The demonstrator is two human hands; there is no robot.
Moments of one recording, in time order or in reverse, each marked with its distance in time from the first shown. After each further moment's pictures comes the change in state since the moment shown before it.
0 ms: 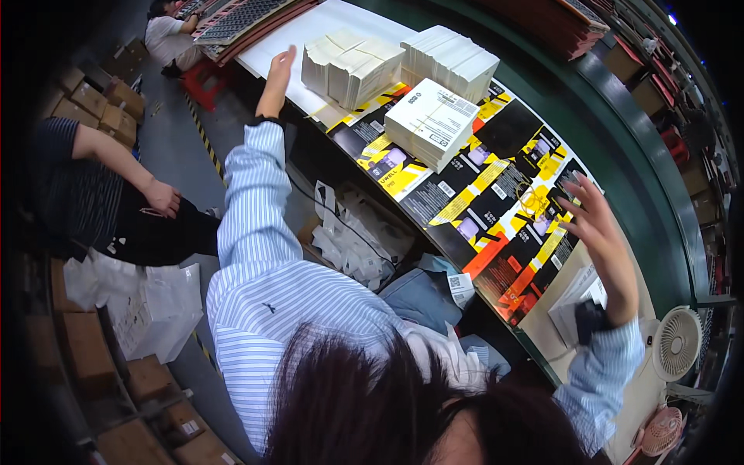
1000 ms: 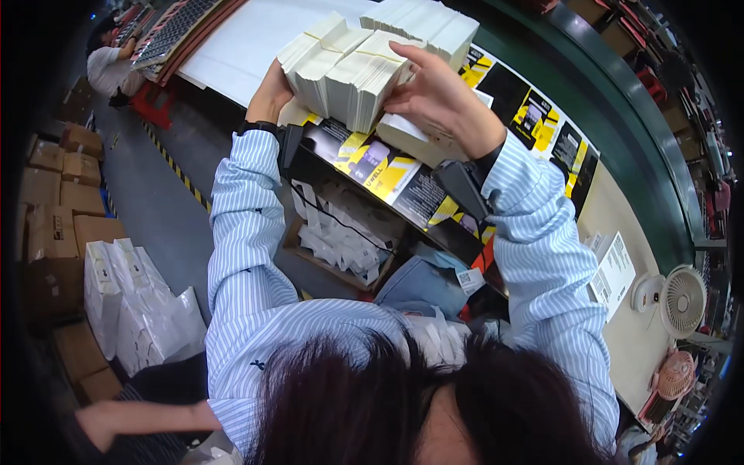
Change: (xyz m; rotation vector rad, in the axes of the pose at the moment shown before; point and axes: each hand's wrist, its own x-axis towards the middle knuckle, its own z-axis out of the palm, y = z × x) left_hand -0.015 -0.009 0.081 -0.635 -0.485 -0.378; right_hand 0.235 0.005 0.138 0.708 -0.231 0.147
